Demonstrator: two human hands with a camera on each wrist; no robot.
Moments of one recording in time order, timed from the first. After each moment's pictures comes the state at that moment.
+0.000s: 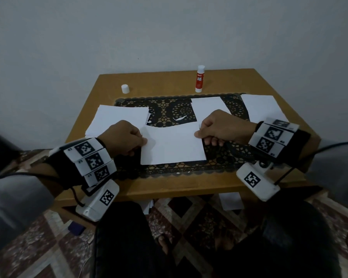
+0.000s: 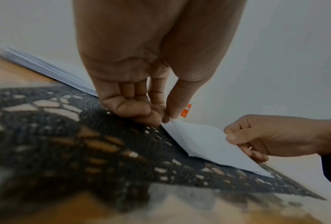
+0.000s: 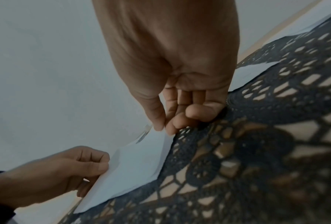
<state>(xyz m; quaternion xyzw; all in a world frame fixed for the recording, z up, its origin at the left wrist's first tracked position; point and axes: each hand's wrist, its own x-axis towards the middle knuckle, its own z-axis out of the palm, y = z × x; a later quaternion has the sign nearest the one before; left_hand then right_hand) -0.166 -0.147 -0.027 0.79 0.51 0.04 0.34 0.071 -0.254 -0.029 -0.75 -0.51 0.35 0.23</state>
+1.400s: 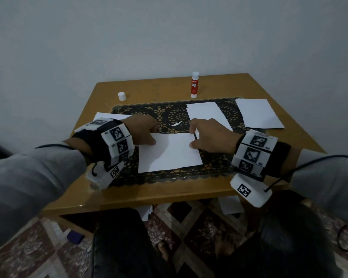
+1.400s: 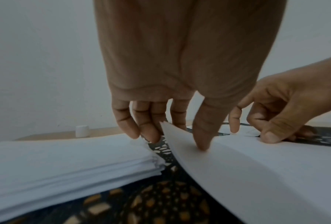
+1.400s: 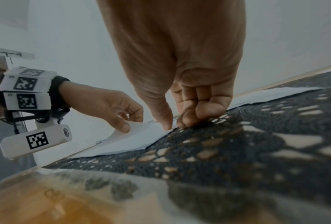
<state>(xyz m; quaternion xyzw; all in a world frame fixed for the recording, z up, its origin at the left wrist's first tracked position) -0.112 -0.127 -0.010 0.93 0.33 -0.13 0.05 0.058 -0.252 -0.037 -0.76 -0.62 0.15 0.11</state>
